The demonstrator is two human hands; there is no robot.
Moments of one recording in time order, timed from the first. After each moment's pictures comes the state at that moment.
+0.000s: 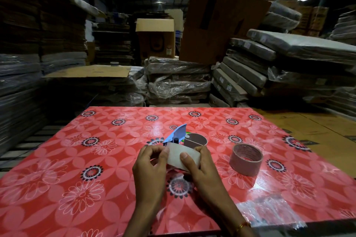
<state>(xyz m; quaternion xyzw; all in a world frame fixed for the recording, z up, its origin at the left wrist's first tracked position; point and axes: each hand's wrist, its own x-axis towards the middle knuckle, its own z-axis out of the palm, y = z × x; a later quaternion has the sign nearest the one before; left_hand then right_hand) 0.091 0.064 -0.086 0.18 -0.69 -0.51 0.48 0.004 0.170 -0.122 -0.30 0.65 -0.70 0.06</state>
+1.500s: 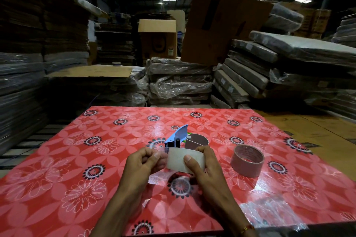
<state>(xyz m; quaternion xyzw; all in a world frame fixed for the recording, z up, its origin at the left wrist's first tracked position) 0.098 0.024 -0.090 0.15 -0.61 -0.72 0.29 0.007 0.181 -0.116 -0.32 0.69 -0.65 0.00</state>
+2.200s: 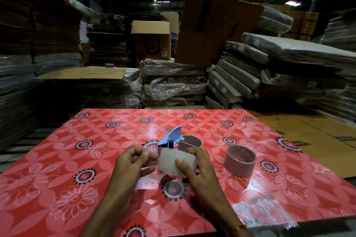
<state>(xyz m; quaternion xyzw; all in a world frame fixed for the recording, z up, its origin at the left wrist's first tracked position) 0.106 0.023 -0.075 0.15 -0.63 -0.70 0.30 0.010 0.182 -0.112 -0.33 0.70 -0.64 -0.02</state>
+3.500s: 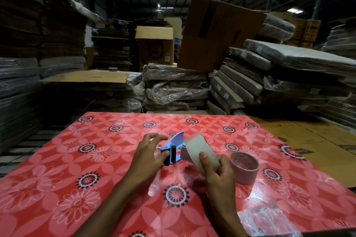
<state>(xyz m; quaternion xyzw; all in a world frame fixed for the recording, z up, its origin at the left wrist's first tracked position) 0.049 -0.003 -0.074 0.09 -0.89 -0.33 0.29 0.006 0.188 -0.111 -0.16 0.61 -0.78 -0.07</state>
